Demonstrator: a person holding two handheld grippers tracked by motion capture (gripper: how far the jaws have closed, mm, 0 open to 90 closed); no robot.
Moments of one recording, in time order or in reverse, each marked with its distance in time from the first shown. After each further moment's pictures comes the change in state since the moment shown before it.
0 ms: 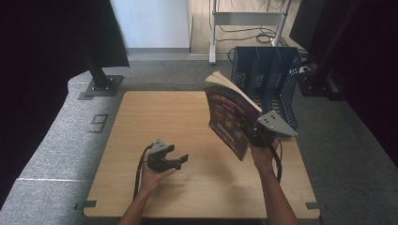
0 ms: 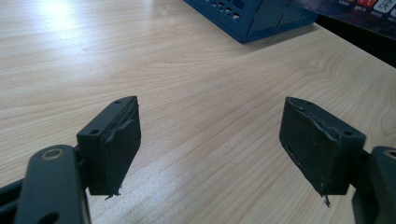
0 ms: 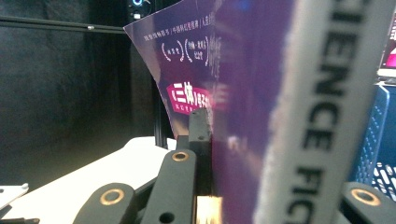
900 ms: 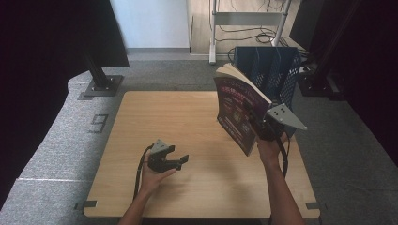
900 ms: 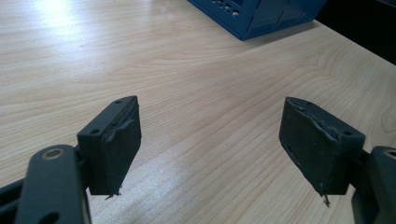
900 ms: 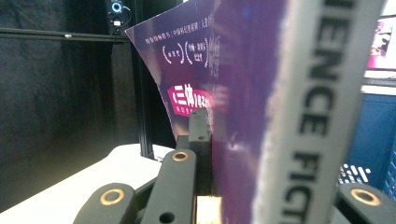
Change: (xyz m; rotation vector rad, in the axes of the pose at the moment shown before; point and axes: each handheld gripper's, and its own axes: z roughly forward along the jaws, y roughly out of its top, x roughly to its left) left arm 0.000 -0.001 0.001 0.010 -0.003 0.000; right arm -0.020 0.013 -0.001 -0.015 -0.067 0.019
